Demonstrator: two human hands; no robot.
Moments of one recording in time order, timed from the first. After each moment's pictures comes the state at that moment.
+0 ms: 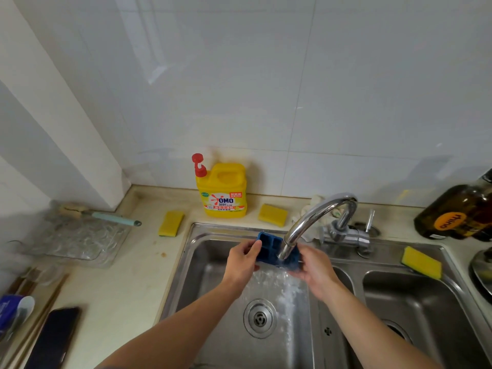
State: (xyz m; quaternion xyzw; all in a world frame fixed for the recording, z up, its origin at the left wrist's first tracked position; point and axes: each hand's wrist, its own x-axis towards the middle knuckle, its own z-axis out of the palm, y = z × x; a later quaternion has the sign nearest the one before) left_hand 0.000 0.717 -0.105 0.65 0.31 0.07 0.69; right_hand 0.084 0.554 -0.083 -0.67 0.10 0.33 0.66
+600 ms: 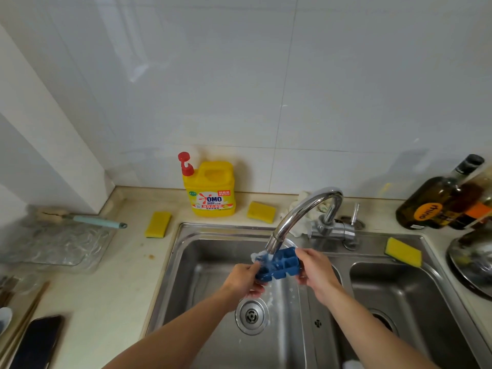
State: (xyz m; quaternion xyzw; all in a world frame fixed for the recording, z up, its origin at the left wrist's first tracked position) left_hand -0.012 0.695 -0.127 0.62 0.33 -0.15 0.69; right_hand 0.074 0.524 -0.080 -0.75 0.11 0.29 0.58
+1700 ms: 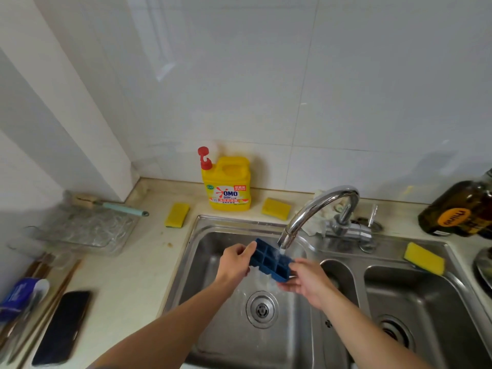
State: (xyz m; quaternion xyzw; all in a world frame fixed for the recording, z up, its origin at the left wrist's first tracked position) left_hand -0.031 0.722 -0.102 0.70 0.36 0.03 0.61; right_hand 0.053 0.545 -0.101 -0.68 0.09 0.41 0.60
